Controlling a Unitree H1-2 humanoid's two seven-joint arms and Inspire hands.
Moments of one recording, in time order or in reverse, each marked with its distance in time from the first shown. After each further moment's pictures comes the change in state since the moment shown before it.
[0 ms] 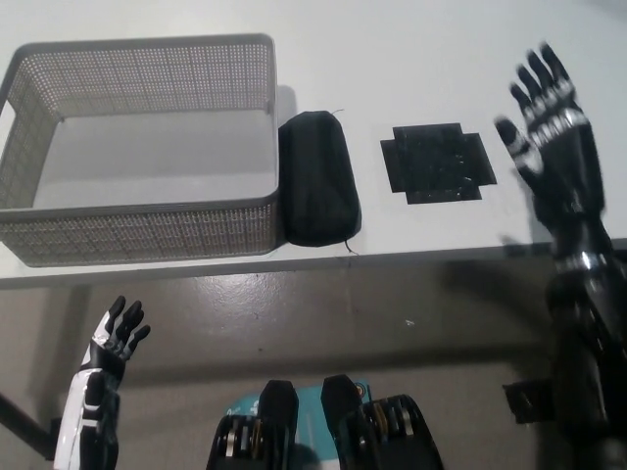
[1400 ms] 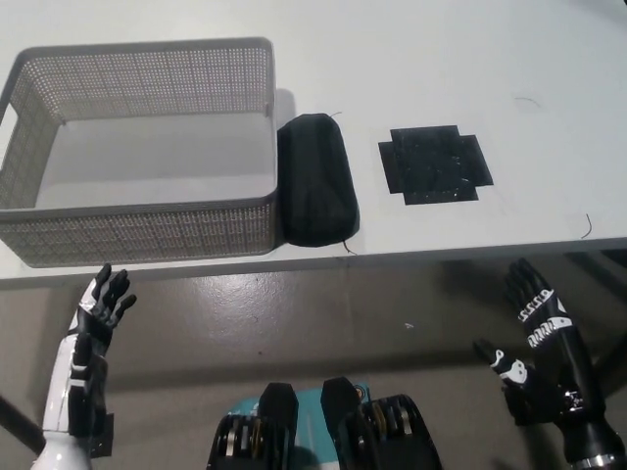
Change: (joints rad) left_arm -0.104 0.040 0.034 0.094 -0.017 -0.005 0.000; right_arm 0.443 -0.023 0.144 -0.159 -0.088 -0.024 0.006
